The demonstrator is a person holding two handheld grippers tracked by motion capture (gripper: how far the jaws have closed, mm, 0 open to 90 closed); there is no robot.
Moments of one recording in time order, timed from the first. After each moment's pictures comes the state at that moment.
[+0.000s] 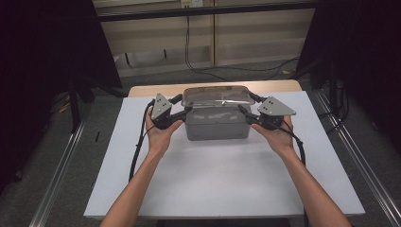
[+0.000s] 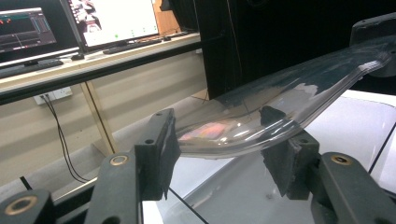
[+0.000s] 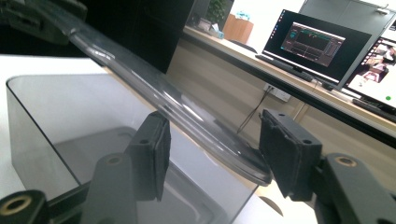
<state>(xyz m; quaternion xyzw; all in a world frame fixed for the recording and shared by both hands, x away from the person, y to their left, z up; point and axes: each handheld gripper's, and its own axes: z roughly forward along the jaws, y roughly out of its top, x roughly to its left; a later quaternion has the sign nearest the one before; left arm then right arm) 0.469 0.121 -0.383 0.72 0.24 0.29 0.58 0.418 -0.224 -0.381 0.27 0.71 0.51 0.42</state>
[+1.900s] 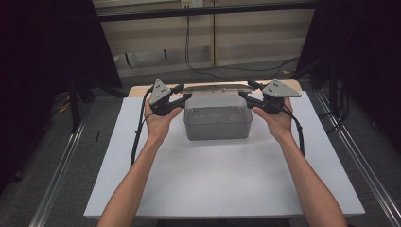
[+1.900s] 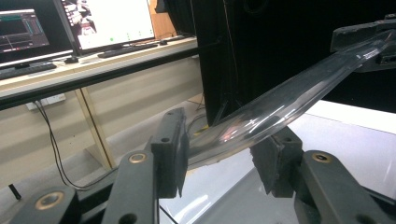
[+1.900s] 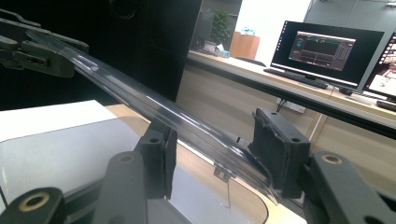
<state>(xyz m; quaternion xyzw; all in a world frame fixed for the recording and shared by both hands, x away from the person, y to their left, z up) 0.495 0.118 -0.357 0.72 0.24 0.28 0.59 0.455 -0.233 -0.361 0.29 0.67 0.57 0.37</state>
